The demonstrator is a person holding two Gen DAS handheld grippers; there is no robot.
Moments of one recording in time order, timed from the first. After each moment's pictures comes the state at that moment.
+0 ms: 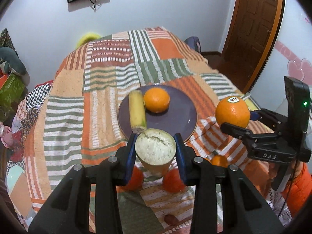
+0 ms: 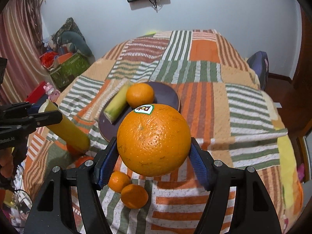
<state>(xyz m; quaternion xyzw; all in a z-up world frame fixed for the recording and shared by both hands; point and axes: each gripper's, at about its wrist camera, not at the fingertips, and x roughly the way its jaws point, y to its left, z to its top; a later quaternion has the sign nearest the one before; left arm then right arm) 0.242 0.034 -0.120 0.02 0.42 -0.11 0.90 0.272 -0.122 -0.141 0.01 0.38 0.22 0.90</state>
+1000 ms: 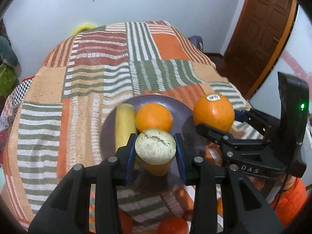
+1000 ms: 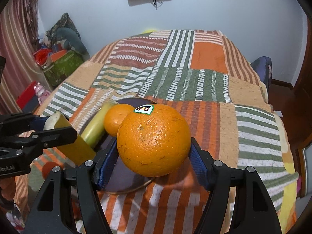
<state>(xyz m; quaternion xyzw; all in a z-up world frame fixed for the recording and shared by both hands) 0.336 0.024 -0.161 -0.03 0.44 -0.11 0.89 0.357 -0.101 -0.164 -0.02 0.39 0.22 0.89</state>
